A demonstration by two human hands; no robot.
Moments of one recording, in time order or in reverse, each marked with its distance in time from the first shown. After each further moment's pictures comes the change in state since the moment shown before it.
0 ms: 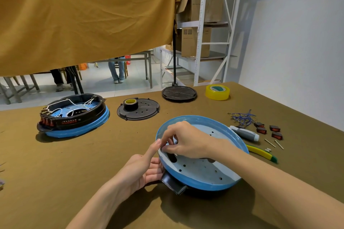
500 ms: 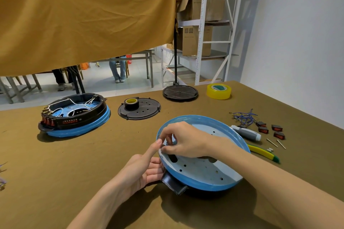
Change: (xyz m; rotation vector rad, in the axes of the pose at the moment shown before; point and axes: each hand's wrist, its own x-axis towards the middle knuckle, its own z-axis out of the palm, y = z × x) left_hand -0.009 0.003 0.002 -0.013 -0.017 0.000; right_hand 0.008 0.005 0.003 -0.018 -0.018 -0.024
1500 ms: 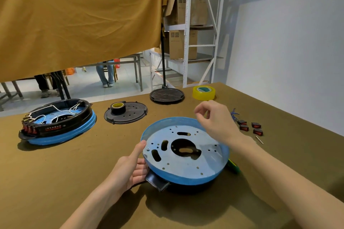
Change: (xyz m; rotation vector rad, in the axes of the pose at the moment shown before) left_hand -0.003 -0.002 0.010 -0.005 0.067 0.058; right_hand -0.071 0.053 -0.049 -0.046 0.697 0.323
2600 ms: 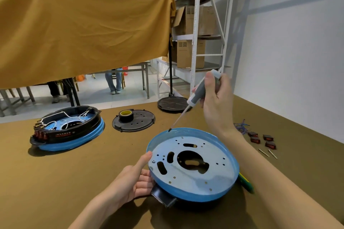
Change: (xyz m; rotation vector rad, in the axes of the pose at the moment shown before) left_hand -0.001 0.008 -0.012 0.001 -0.110 -0.036; right_hand 0.041 -0.082 0.000 0.779 0.410 -0.031
